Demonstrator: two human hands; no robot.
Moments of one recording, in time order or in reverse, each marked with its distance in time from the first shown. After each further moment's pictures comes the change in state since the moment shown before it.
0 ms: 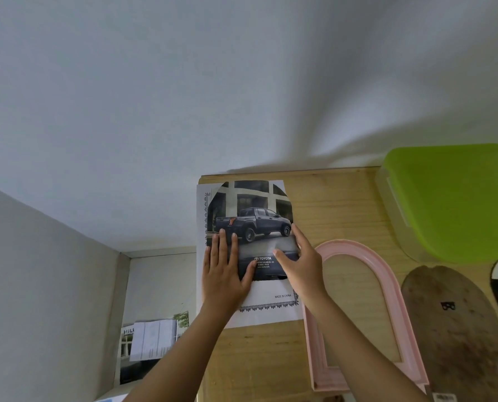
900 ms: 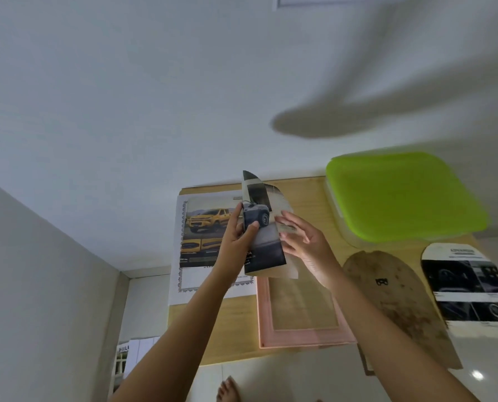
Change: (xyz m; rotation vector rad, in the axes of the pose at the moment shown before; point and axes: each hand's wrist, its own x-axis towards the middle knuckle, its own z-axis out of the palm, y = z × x) left_hand -0.030 0.152 -0.116 -1.481 -0.164 -0.123; right_hand -0.048 -0.022 -0.143 0.406 -0.261 -0.171
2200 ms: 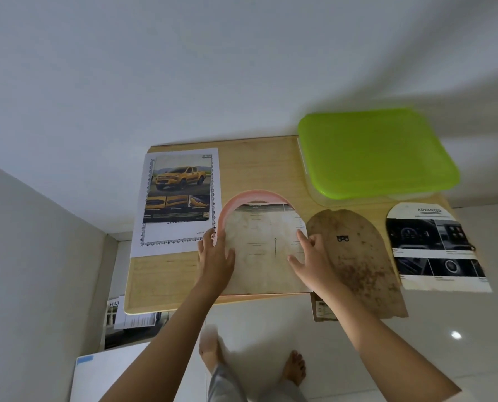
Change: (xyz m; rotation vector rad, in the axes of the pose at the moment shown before) left_hand -0.052 -0.134 0.028 1.165 0.209 -0.084; right_hand -0.083 0.101 -0.092 -0.910 0.069 0.192
